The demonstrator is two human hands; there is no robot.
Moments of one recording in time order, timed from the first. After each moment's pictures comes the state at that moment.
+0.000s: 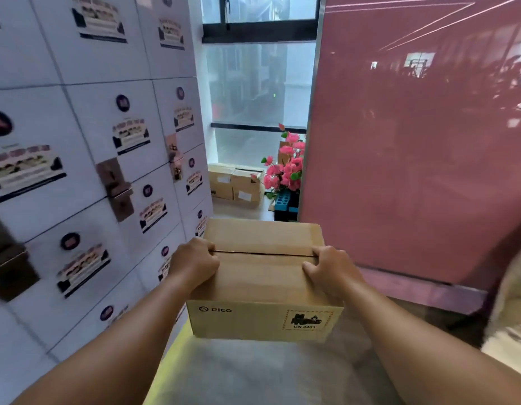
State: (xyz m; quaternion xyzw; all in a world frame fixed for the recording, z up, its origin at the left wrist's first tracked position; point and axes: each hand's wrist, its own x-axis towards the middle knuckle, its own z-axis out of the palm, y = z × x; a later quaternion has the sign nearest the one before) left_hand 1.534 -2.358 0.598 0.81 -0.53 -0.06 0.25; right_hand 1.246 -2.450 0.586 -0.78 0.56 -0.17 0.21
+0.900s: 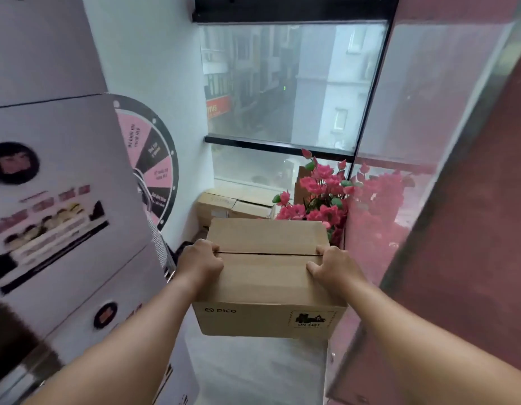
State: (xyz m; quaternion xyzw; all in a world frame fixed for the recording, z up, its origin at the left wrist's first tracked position) left_hand 1.819 -3.089 0.591 0.82 -0.50 -0.09 0.26; right_hand 1.536 -3.188 0.593 -0.79 0.57 -0.15 0.19
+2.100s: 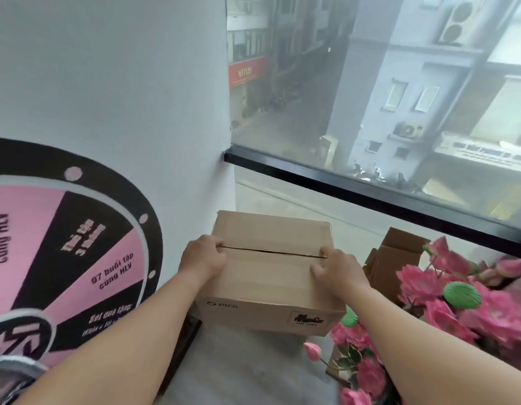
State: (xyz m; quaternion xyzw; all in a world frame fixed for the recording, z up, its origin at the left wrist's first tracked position) left_hand 2.268 -3.807 0.530 0.86 -0.42 -0.16 0.25; right_hand 1.999 -3.937 0.529 -0.81 0.54 -0.09 0.21
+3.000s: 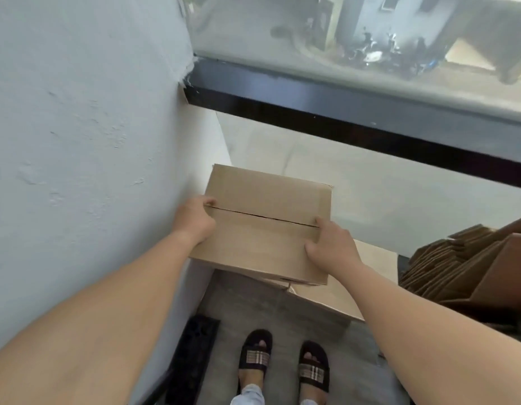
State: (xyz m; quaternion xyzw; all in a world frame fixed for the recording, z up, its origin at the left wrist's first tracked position) left_hand 2.529 -4.151 0.304 0.87 -0.39 -0.26 0.15; right_hand 2.245 -4.219 0.273 -0.74 0.60 0.02 0.30
